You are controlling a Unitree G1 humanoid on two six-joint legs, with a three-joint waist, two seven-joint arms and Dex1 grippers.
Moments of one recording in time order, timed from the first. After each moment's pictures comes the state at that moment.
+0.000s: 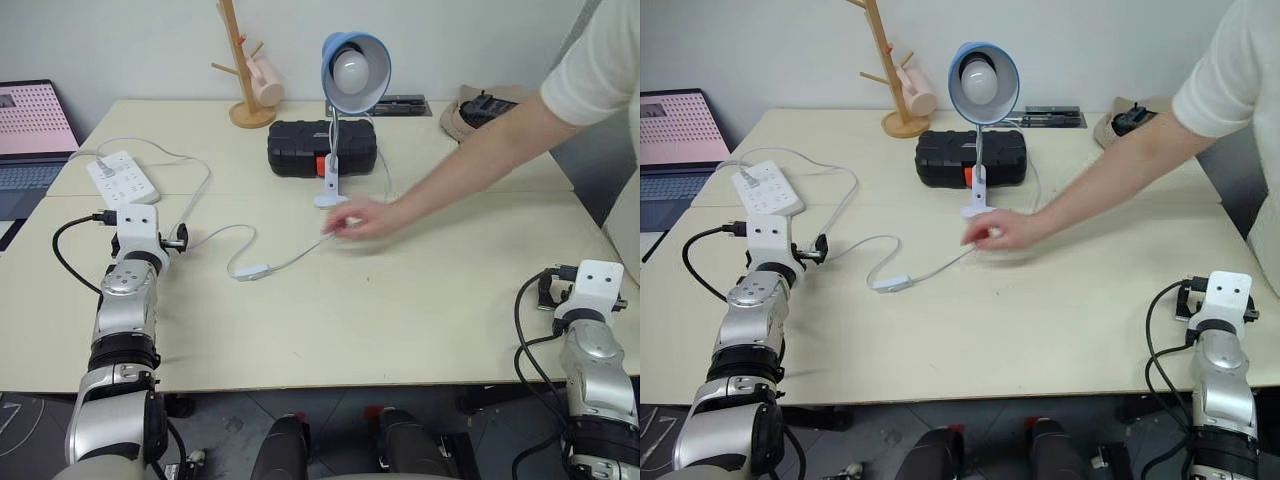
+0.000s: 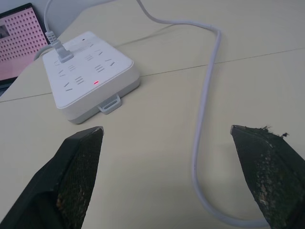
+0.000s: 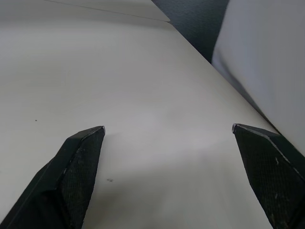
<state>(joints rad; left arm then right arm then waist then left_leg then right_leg) -0.58 0.57 0.25 0.72 -0.06 0.05 -0.16 -0.10 -0.39 -0.38 0.08 0.06 0.27 -0.06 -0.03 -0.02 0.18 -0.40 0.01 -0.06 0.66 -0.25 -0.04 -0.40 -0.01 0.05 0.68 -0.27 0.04</state>
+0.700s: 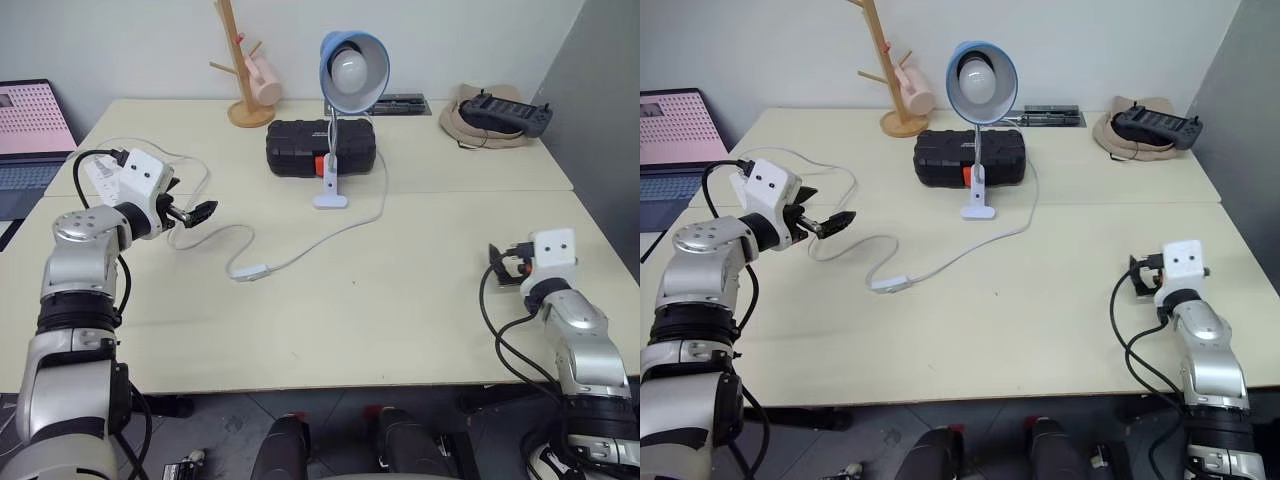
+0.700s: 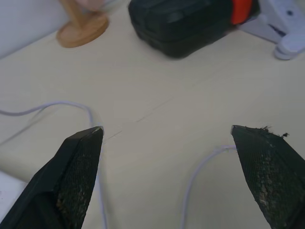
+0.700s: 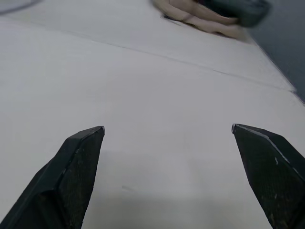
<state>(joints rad) -0.77 0.80 0.08 0.63 -0.12 0.25 -0.93 -0.21 -0.51 -0.18 -0.03 0.15 0.35 0.34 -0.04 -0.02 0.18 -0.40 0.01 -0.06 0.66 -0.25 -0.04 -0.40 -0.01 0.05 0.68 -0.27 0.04</state>
